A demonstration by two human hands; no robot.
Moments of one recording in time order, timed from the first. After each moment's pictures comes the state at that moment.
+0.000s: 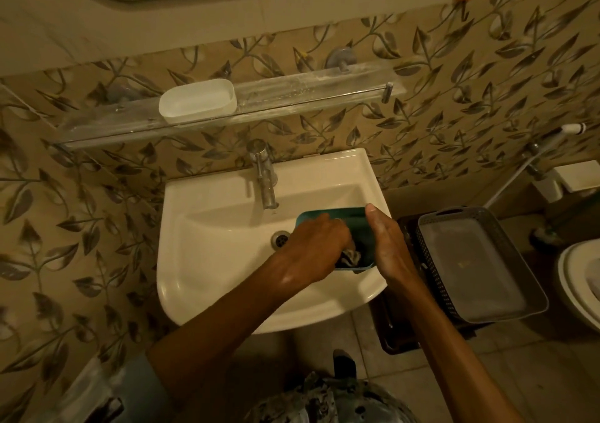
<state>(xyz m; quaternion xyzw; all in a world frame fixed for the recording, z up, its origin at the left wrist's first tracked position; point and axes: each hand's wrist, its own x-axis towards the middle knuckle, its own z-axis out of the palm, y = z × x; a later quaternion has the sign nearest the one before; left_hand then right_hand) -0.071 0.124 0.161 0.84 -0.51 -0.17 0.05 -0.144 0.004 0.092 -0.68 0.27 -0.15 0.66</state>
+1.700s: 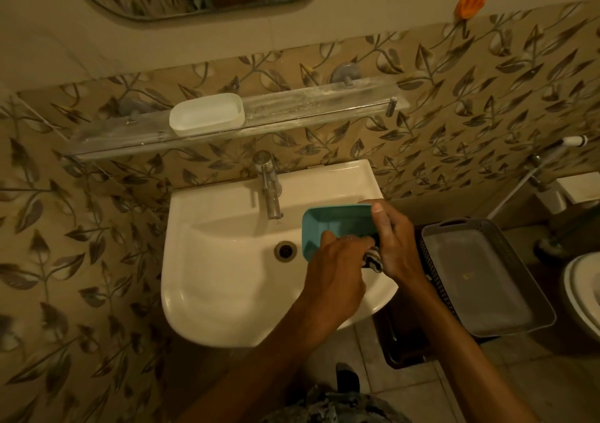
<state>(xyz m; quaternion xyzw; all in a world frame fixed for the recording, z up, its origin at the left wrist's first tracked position) -0.113 0.118 0.149 0.88 -0.38 -0.11 0.26 -0.132 -0.006 0.105 -0.76 0.17 -0.25 0.58</state>
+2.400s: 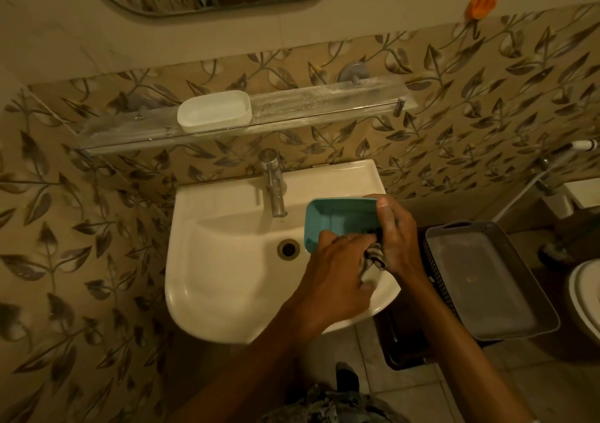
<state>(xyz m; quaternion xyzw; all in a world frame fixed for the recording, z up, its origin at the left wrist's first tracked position) -0.108 0.131 0.147 0.86 -0.40 -0.13 0.29 -0.126 -0.002 0.111 -0.74 0.19 -0.27 0.59</state>
